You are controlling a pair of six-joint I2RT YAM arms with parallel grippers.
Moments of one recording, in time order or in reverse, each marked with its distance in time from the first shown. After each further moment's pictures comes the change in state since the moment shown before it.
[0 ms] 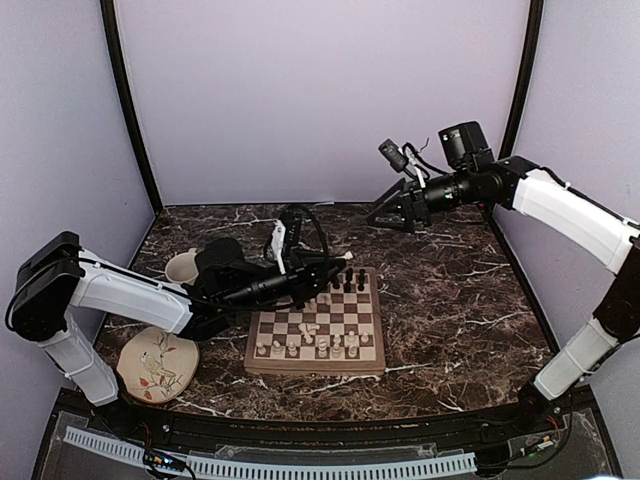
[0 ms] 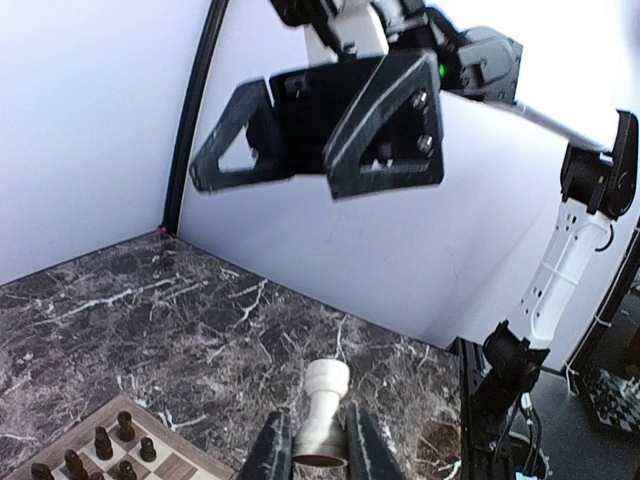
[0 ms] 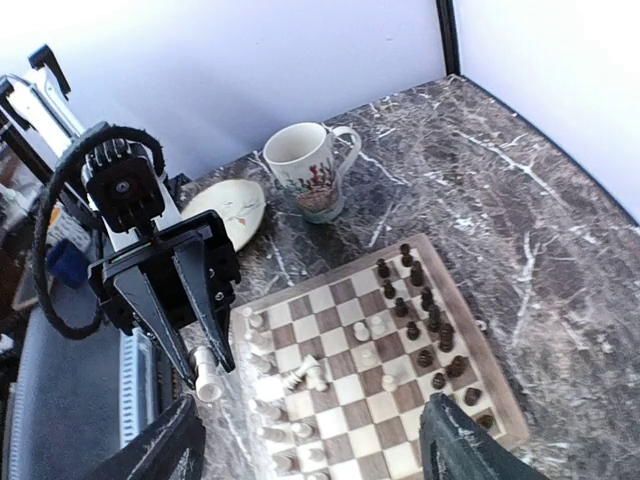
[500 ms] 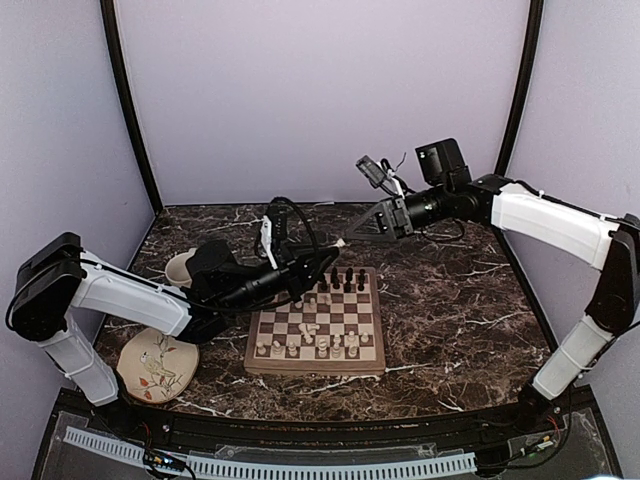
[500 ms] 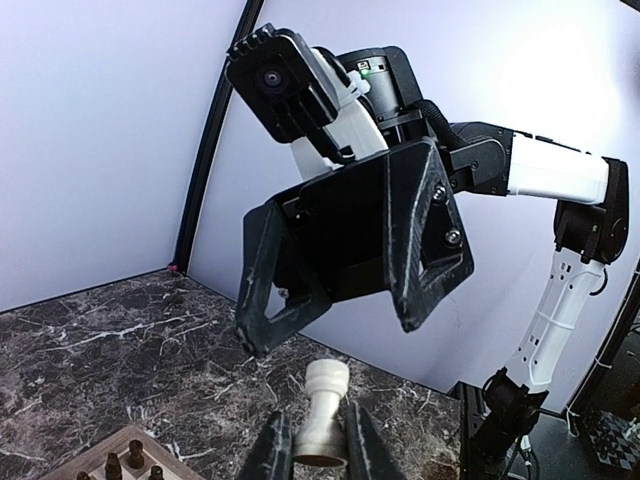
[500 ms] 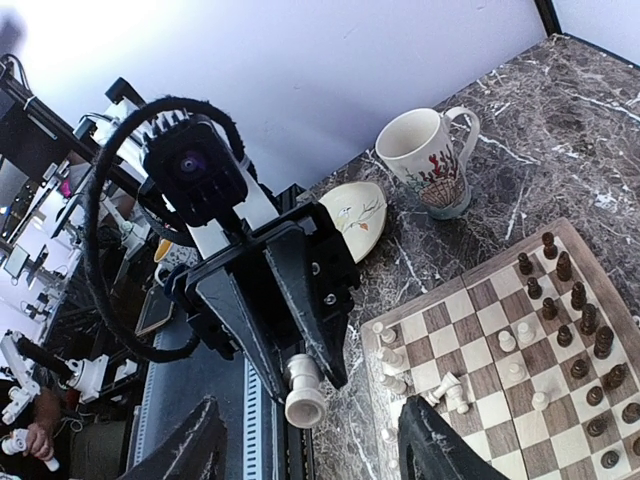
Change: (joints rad) left arm 0.000 0.000 -0.040 0.169 -0.077 -0.052; right arm 0.079 0.071 -0.091 0.219 -0.235 0.357
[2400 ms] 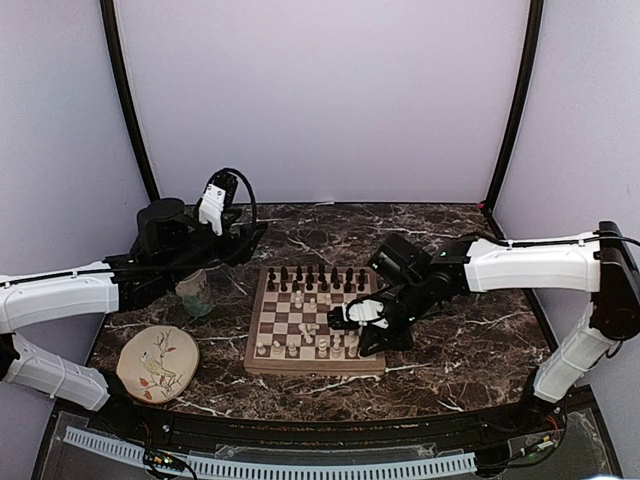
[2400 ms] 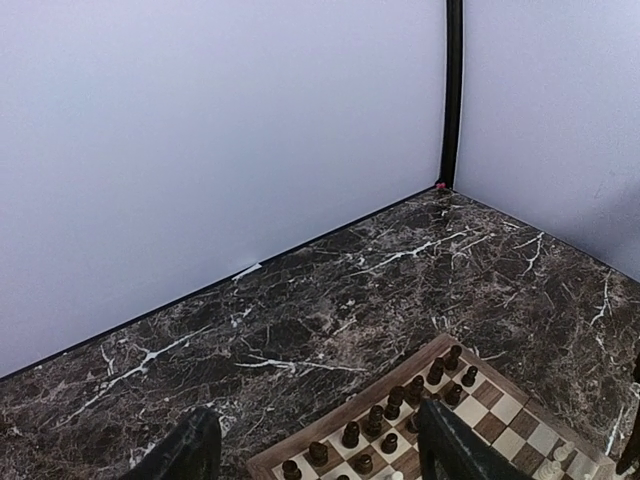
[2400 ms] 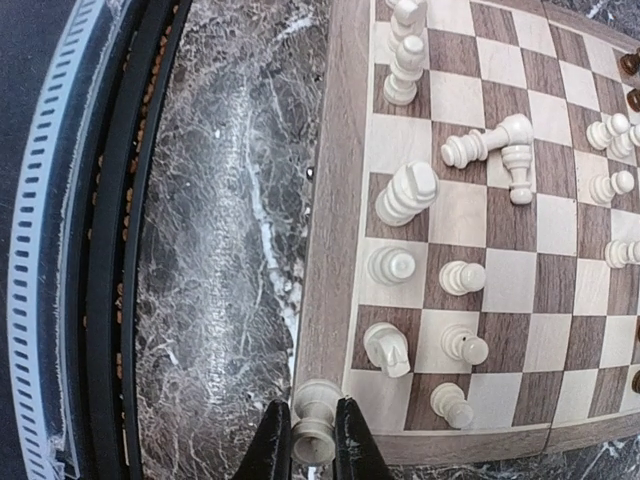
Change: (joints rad) left arm 0.221 -0.427 0.033 -0.797 -0.312 0.380; right arm 0.345 -0.014 -0.288 -0.298 0.655 -0.749
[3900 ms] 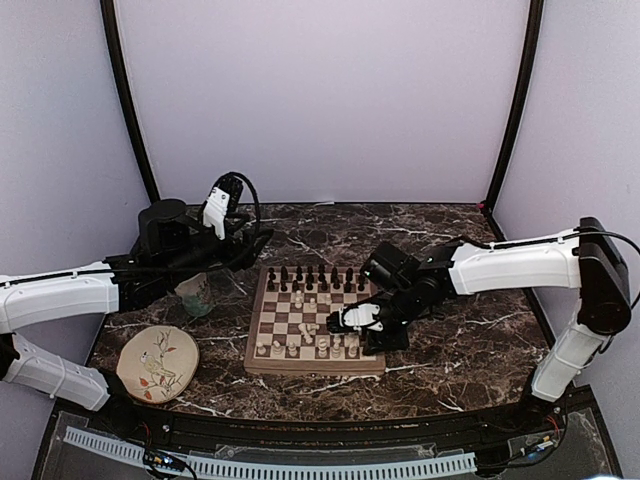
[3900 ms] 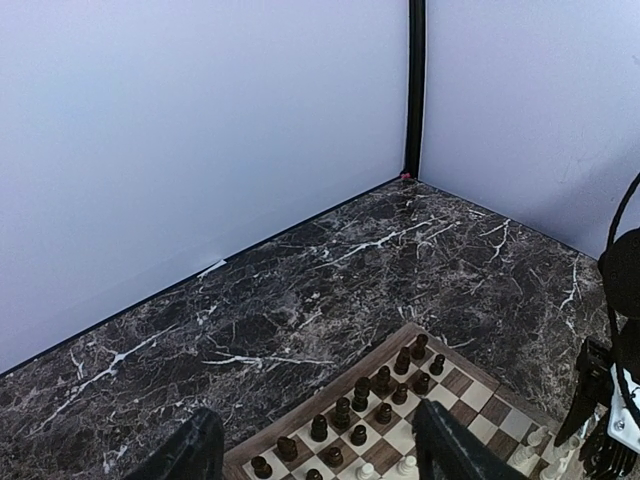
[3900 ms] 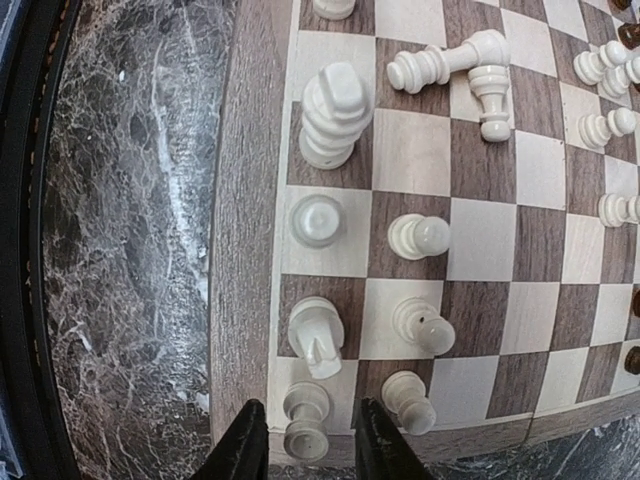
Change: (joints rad) left arm 0.005 0.000 0.000 -0.021 0.085 -0.013; right arm 0.003 0.089 -0.014 0.040 0.167 -0.040
